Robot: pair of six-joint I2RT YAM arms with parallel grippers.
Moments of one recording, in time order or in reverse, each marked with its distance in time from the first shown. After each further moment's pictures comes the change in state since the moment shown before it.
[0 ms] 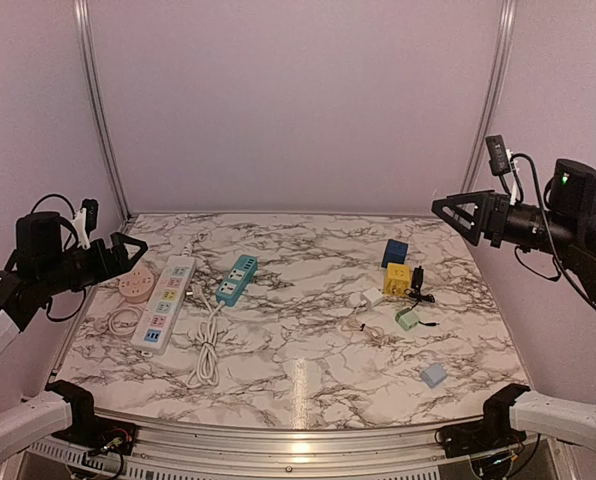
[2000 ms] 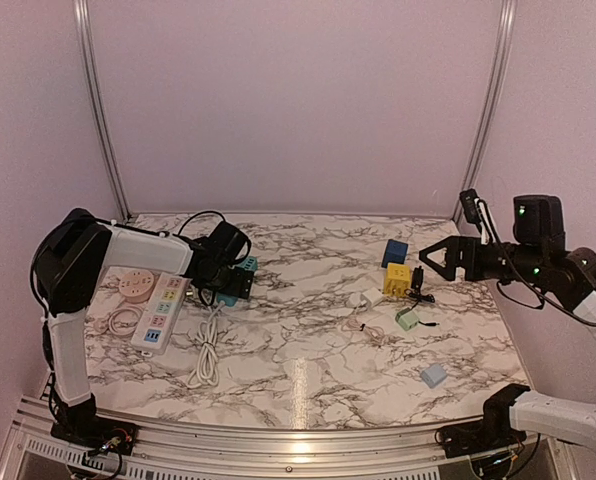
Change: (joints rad) left arm -0.459 1.288 0.536 0.179 -0.571 0.113; right arm 0.000 -0.002 -0.178 -0.146 0.267 -0.004
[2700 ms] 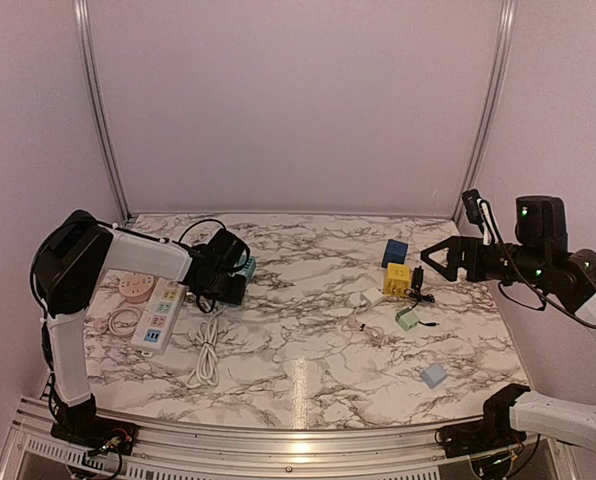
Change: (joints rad) left arm -0.009 -0.005 -0.062 0.044 0.076 -0.025; right arm 0.000 -0.018 -0.002 -0.006 0.003 0.011
